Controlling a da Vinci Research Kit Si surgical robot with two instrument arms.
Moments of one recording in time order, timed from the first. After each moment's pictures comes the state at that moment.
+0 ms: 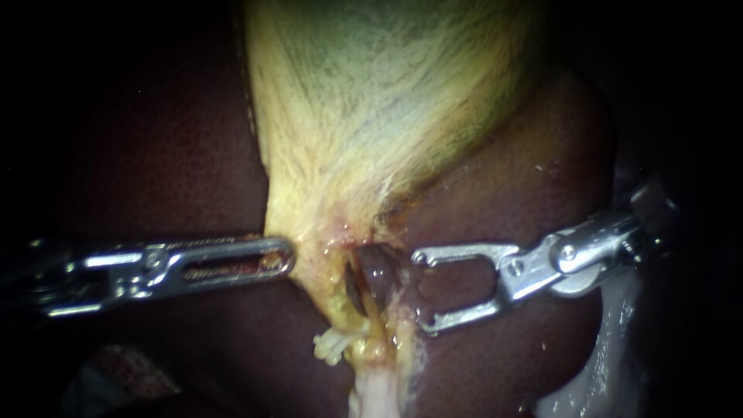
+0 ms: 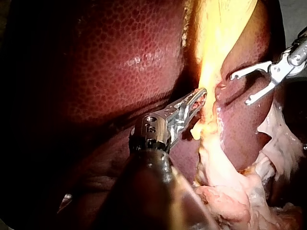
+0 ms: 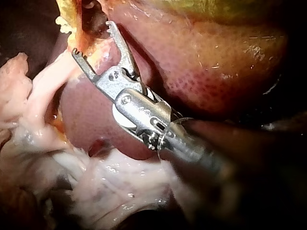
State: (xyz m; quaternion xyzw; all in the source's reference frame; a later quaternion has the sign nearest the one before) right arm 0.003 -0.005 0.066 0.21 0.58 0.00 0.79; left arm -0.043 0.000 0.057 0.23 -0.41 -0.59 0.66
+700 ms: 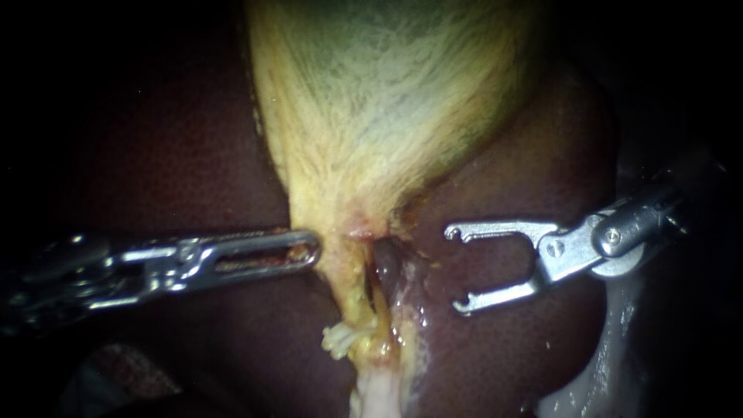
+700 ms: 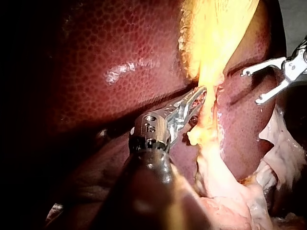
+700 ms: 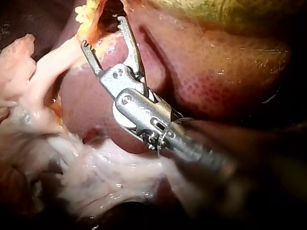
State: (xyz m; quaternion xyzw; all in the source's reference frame) right arm 0.002 -0.004 0.065 0.19 0.58 -0.02 0.79; left arm -0.048 0.000 0.063 0.23 -0.41 -0.58 0.67
